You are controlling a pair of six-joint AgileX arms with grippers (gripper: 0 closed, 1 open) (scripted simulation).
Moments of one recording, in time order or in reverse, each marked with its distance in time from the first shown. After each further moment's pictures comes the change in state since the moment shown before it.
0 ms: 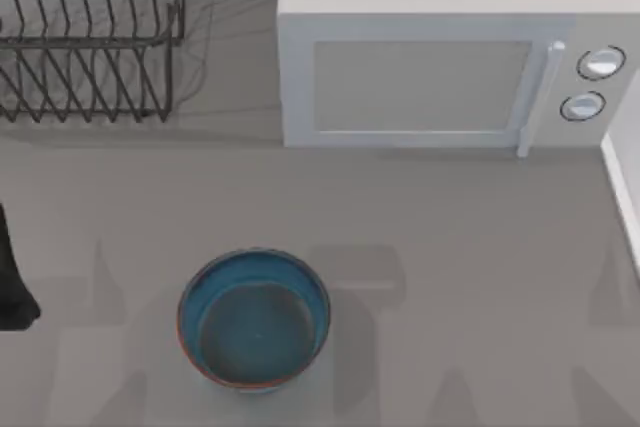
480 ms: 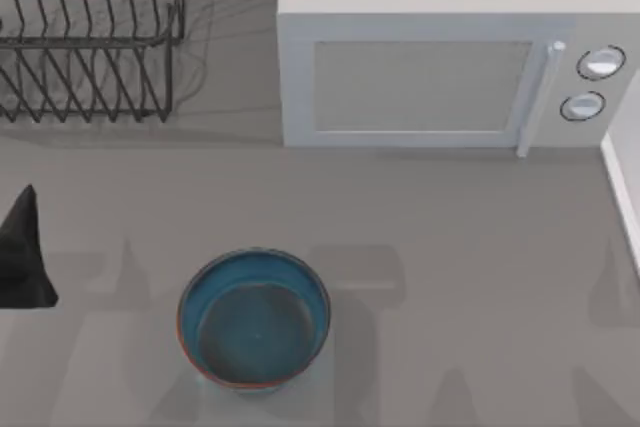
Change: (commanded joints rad) left arm -0.119 0.218 0.216 -0.165 0.003 -0.118; right arm 0.000 0.000 0.000 0.000 0.000 0.000
